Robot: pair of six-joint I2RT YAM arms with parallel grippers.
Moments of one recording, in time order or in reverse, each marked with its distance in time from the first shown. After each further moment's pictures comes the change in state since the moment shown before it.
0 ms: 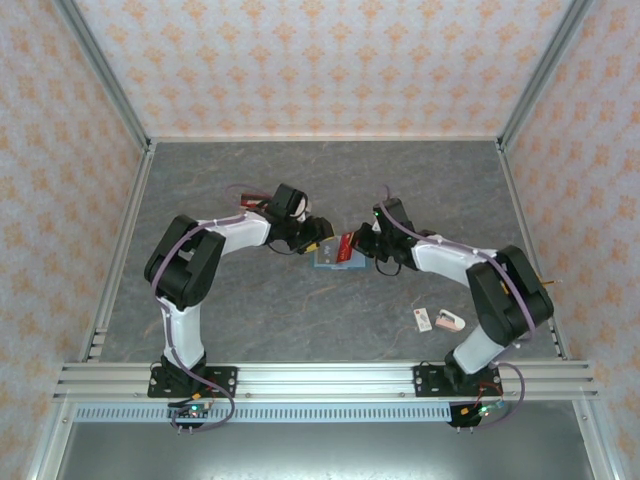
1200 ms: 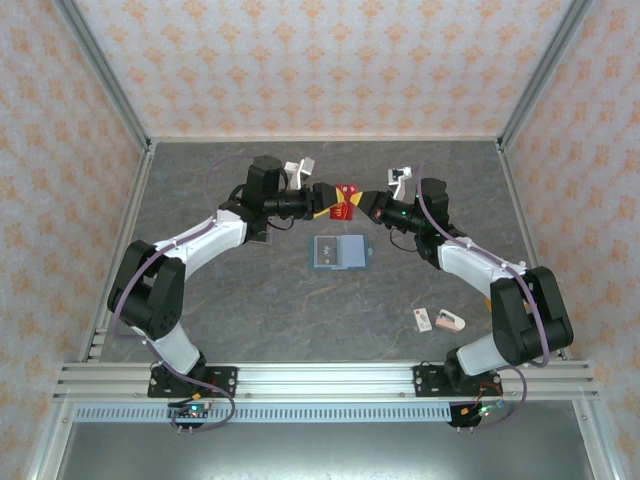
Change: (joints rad) left arm 0.031 -0.258 -0.029 0.330 0.290 -0.019; right arm -0.178 -0.122 -0.039 0.499 -0.462 0.130
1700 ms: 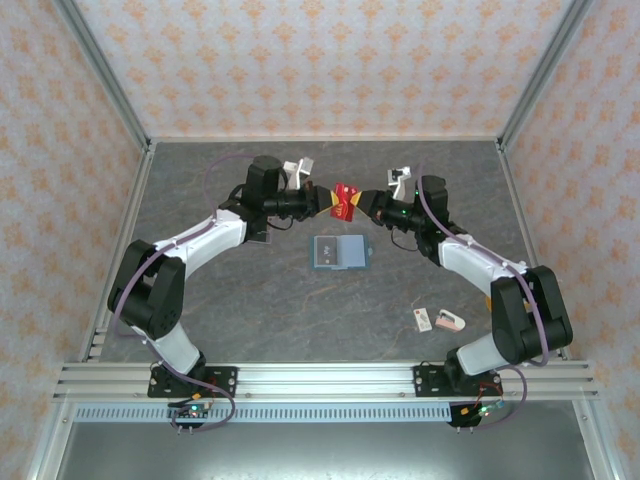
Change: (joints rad) left arm 0.003 0.002 0.002 -0.042 -0.035 0.044; right arm -0.007 0.002 0.039 -0.135 -0.001 -0.034
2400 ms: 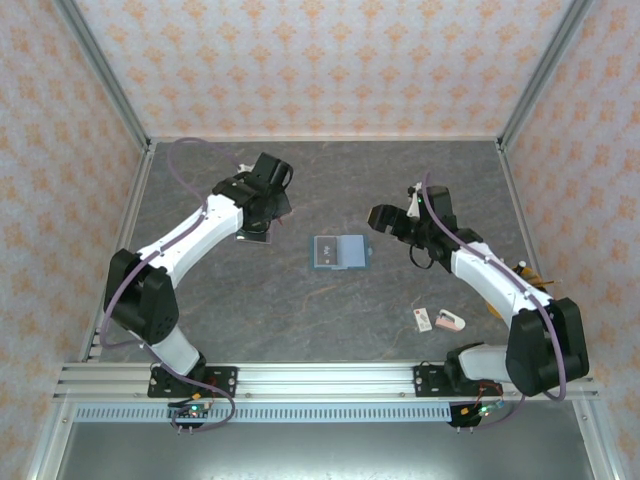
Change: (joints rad) left arm -0.045 -0.031 0.260 -0.859 -1.001 0.030; right arm 0.000 -0.175 -0.004 -0.544 0.481 -0.356
